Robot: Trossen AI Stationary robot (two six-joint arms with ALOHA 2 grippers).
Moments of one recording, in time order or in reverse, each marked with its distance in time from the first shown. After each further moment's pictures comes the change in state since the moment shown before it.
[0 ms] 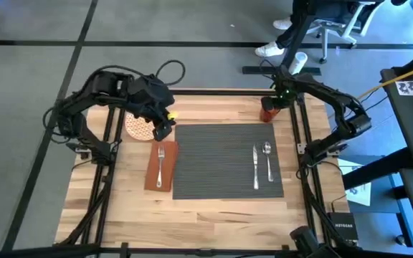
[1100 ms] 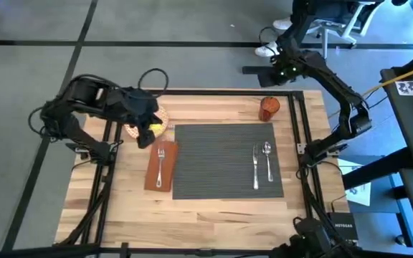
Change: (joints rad) left arm -0.157 -0.123 -0.044 -0.031 -0.210 -0.004; right arm 0.051 -0.004 0.401 -0.071 -0.263 -0.083
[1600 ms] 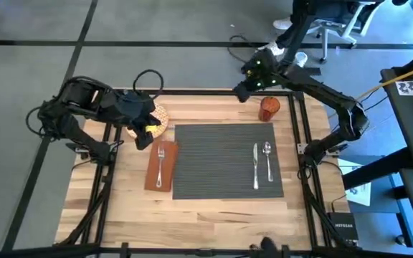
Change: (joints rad) left arm -0.033 -0.009 -0.002 -0.002 -0.022 -0.071; right arm 0.383 0.000 0.000 0.333 0.021 -0.086
